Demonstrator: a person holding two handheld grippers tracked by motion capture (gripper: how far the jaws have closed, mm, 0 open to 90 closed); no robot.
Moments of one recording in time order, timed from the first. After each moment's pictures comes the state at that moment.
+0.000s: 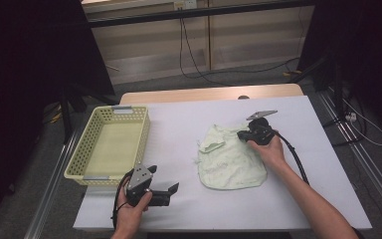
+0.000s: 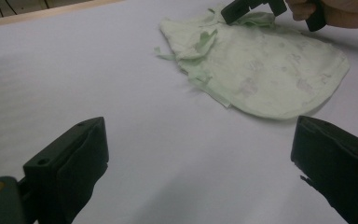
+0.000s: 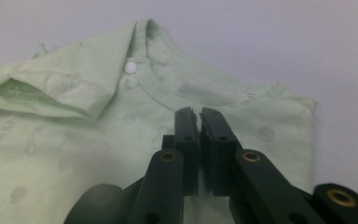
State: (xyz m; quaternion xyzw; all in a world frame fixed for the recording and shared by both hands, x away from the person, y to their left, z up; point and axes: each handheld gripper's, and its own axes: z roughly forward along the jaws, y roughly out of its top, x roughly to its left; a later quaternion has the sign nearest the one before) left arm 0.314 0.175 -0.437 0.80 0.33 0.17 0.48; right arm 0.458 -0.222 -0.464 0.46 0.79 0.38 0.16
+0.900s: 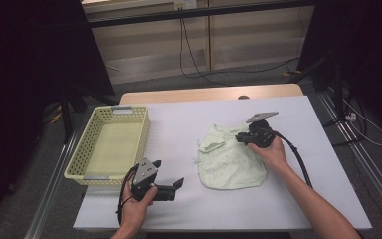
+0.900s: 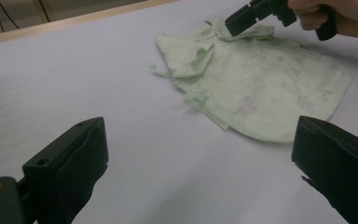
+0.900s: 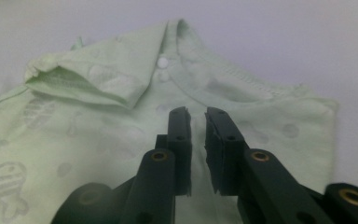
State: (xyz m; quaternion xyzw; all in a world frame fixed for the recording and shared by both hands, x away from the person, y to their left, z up) left arm 0.326 0.158 -0.431 0.79 0.32 0.18 0.49; right arm 0.445 -0.220 -0.454 0.43 0.80 0.39 0.15
